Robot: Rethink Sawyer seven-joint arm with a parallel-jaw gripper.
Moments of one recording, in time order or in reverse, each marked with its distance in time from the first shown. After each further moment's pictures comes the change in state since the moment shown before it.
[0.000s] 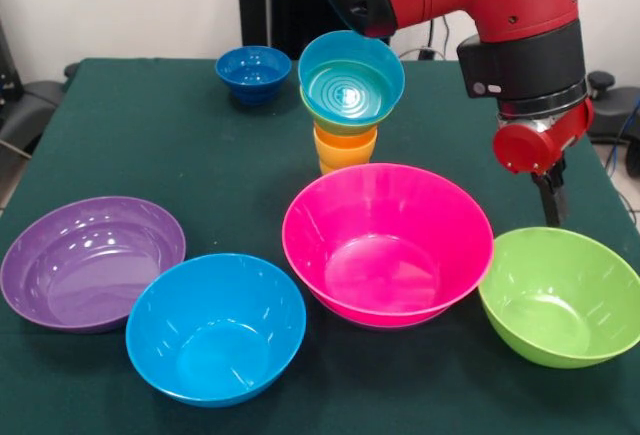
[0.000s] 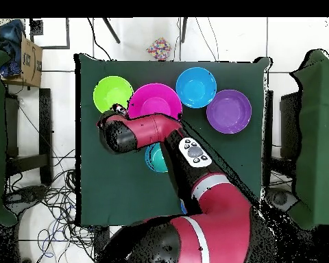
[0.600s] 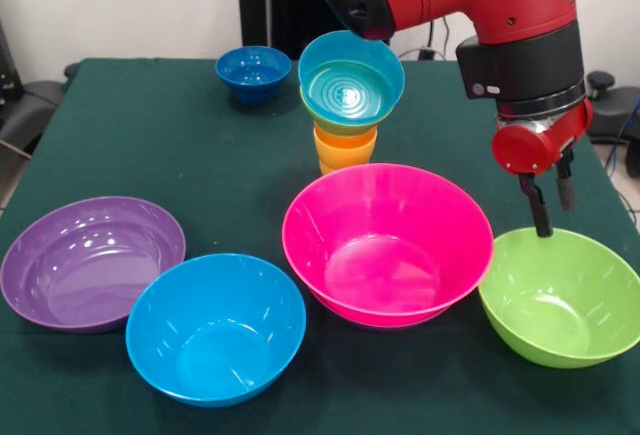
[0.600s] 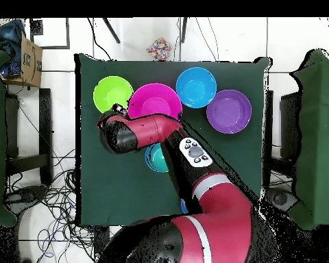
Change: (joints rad) arm -0.005 0.004 0.005 0.003 -0.001 -0.001 0.000
